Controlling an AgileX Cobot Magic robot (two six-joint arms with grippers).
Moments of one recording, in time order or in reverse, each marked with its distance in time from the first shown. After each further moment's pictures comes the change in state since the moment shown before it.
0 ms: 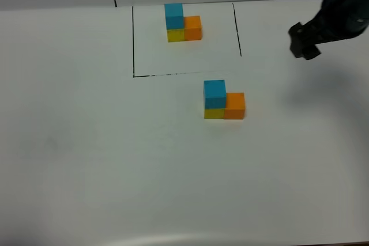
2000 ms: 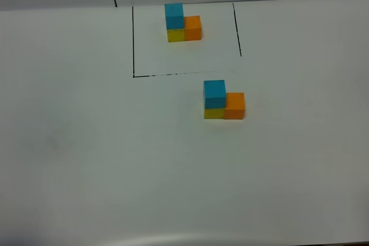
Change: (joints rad) left arm 0.000 0.000 0.000 0.000 0.000 0.000; right arm -0.238 -1.459 0.748 -0.111 0.209 0.348
